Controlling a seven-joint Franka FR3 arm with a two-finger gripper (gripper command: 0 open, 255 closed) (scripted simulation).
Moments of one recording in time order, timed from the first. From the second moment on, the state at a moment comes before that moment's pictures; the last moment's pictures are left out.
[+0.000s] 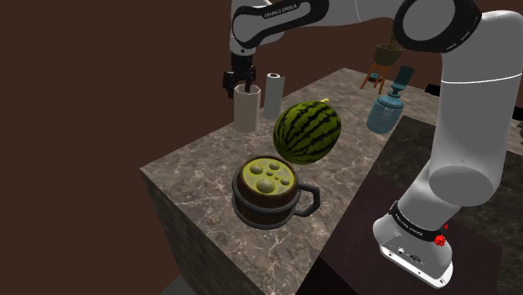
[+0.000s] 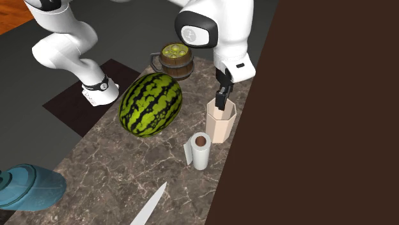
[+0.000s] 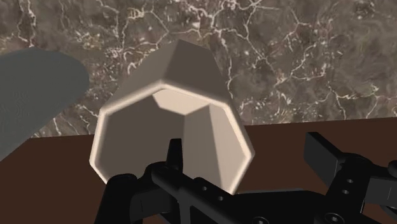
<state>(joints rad) 0.07 0.42 0.16 -1.53 -0.08 2.03 0.10</state>
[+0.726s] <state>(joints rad) 0.07 0.44 0.15 -1.56 -0.09 2.08 0.10</state>
